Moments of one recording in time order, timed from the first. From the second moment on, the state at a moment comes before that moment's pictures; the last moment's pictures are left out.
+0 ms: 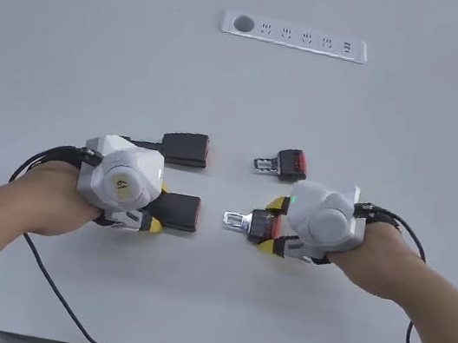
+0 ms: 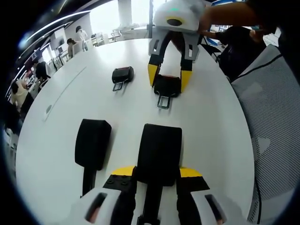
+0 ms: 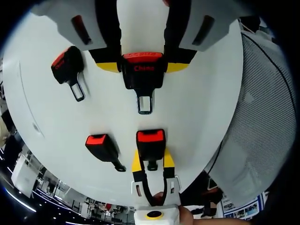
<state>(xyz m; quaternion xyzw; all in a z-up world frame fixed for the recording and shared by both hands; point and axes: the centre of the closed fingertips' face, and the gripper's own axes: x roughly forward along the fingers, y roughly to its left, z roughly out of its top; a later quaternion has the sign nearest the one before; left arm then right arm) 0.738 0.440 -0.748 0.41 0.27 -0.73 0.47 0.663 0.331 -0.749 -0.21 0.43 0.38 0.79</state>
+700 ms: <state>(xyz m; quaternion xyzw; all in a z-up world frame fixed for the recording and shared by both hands) 0.738 0.441 -0.748 0.41 0.28 -0.72 0.48 0.678 0.358 -0.749 -0.22 0.42 0.38 0.80</state>
